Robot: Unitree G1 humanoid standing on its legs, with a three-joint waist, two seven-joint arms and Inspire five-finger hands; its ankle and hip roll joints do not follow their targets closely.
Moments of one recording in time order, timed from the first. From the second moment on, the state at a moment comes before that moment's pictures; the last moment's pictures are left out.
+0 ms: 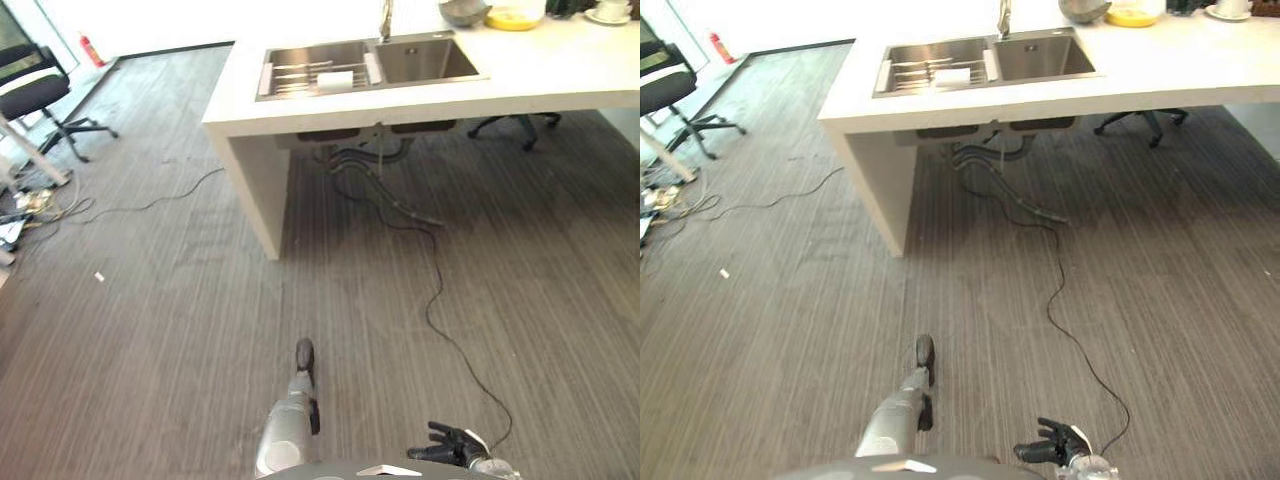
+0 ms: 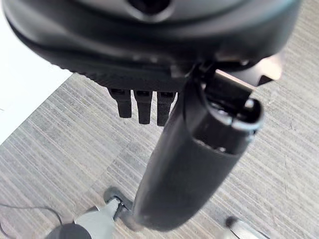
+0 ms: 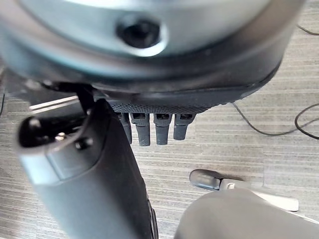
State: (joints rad) left arm 0.13 0.04 0.14 1.51 -0.55 -0.02 0.10; right arm -0.02 -0.21 0.19 1.40 0.20 -0.23 0.11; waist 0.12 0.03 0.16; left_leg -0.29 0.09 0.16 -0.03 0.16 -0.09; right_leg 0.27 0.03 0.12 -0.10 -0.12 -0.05
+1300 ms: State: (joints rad) left arm -0.11 0.46 0.00 -0.05 0.15 0.03 0.41; right arm -0.01 -0.31 0.12 1.15 0.20 -0.22 0.10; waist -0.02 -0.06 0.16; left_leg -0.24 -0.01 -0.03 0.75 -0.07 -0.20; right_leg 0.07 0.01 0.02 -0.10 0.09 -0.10
